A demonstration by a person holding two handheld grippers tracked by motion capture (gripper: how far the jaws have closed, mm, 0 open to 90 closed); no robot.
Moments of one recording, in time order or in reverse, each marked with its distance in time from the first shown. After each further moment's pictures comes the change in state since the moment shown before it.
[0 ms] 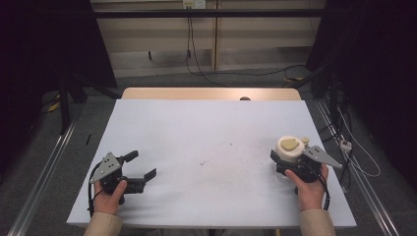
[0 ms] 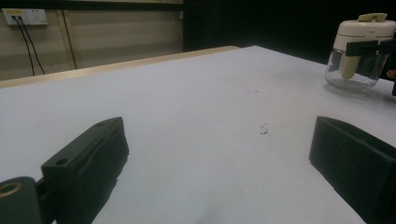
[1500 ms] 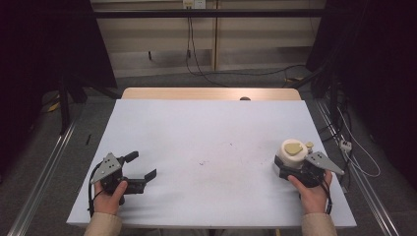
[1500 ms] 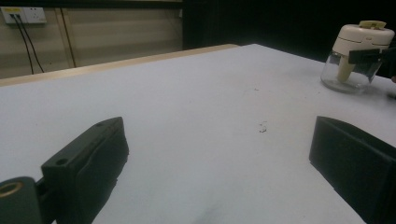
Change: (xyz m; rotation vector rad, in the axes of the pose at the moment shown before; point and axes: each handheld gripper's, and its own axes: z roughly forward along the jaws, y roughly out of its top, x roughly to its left) left arm -0.001 0.000 0.000 0.010 -0.003 0.006; right arm -0.007 -0.015 -0.009 0.022 -0.061 -0.026
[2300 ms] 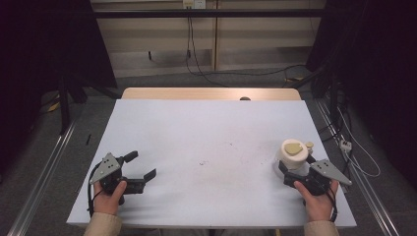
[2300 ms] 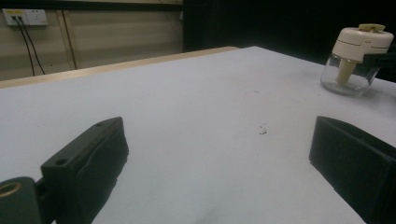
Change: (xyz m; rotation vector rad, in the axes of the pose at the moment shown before) left arm 0.000 0.000 -0.001 -0.015 0.002 -0.010; right arm 0.001 -0.006 -0.022 -0.031 -0.005 -0.009
